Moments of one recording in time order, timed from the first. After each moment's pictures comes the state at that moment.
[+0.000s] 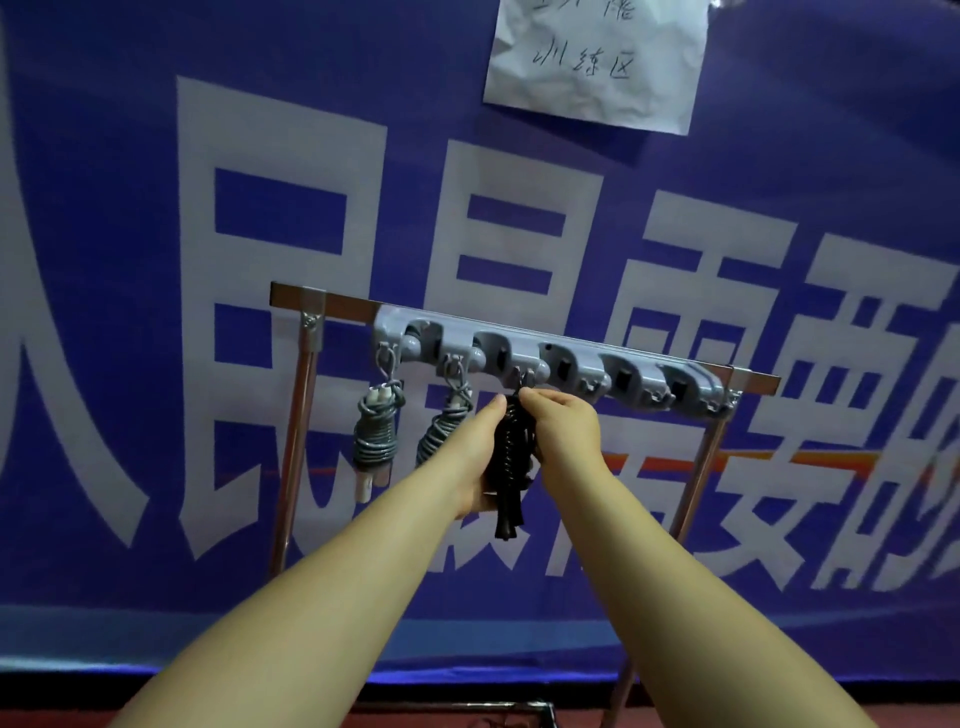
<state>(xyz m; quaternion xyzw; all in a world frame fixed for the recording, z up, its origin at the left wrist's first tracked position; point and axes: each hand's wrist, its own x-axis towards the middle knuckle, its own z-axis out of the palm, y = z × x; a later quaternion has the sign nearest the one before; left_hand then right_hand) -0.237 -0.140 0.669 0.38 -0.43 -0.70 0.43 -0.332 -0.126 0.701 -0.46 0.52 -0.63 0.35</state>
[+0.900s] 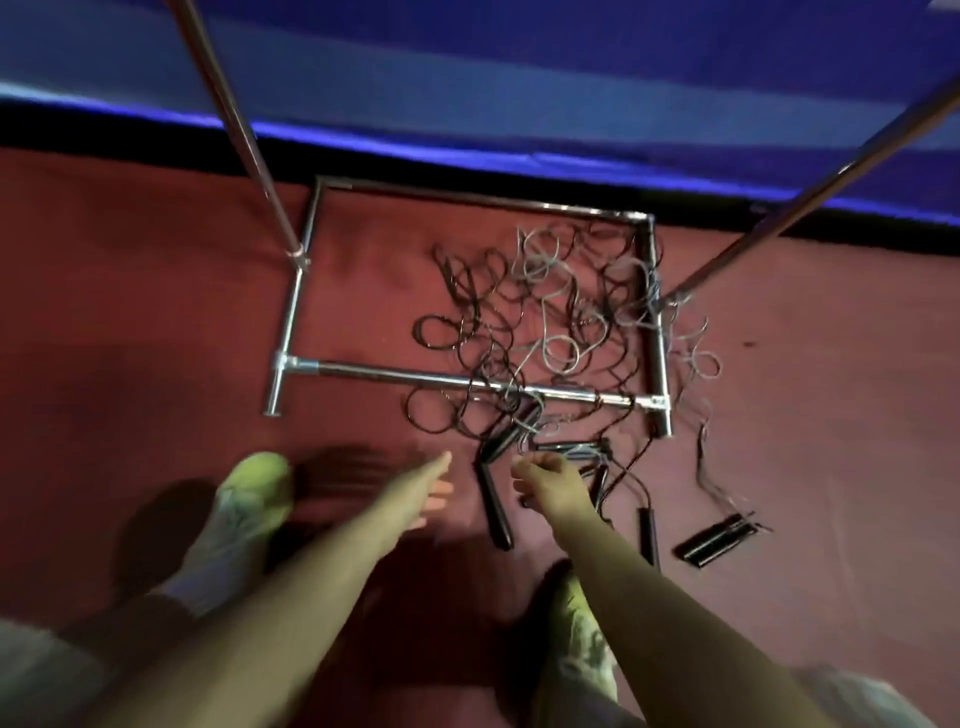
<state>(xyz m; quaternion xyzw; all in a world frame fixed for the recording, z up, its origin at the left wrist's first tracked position) -0.207 0.025 0.066 0.67 -0.20 -0.71 0.09 -0.388 0.025 0.052 -0.29 0.73 -0.20 0.58</state>
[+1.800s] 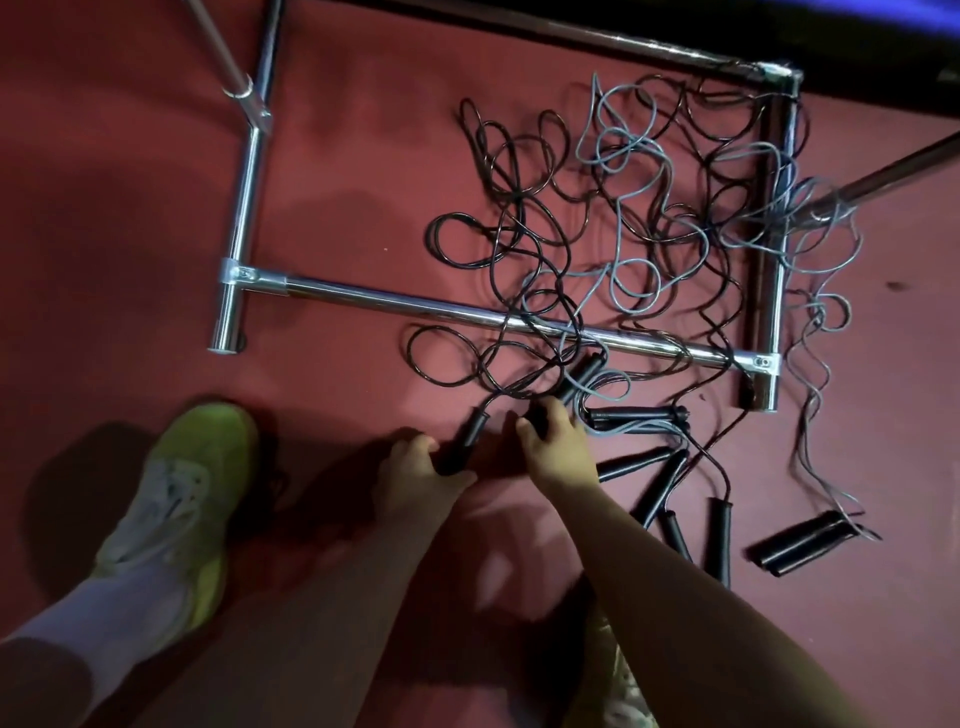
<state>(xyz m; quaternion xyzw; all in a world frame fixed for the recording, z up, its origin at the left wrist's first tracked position) -0.214 0.040 -0.112 0.80 -0.38 -0.46 -0.02 -0.374 0.001 -0.108 -0.44 0.77 -0.04 0.46</state>
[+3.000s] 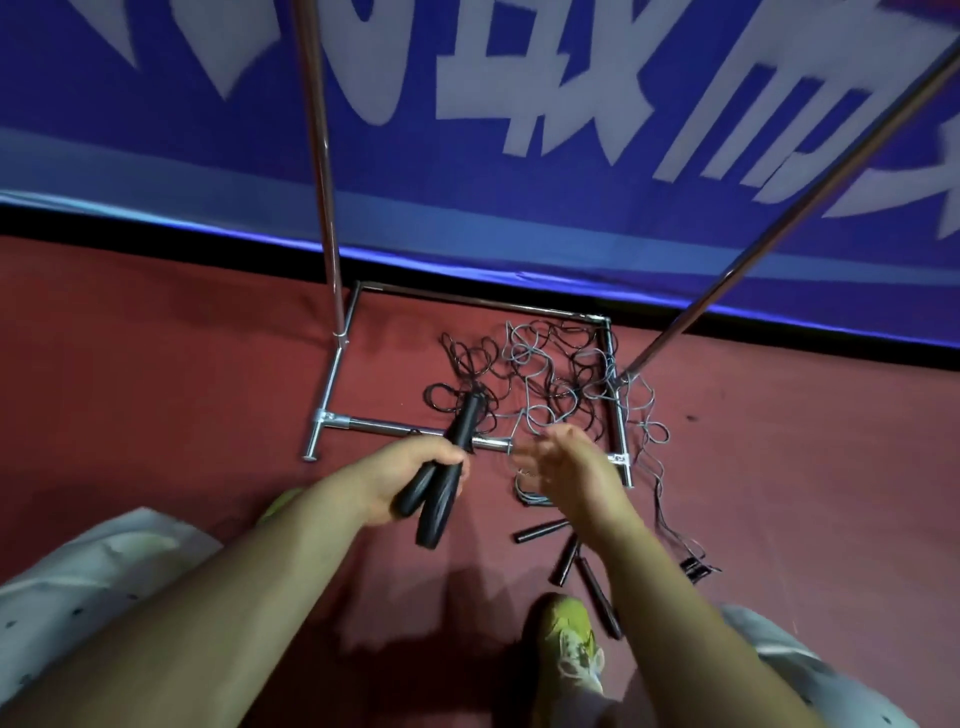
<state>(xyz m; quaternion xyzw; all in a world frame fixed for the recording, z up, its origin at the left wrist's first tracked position) -0.159 0.048 0.251 0.43 -0.28 -0.83 0.22 -0.363 0.056 0.255 -0.31 0.55 -0.40 0.67</state>
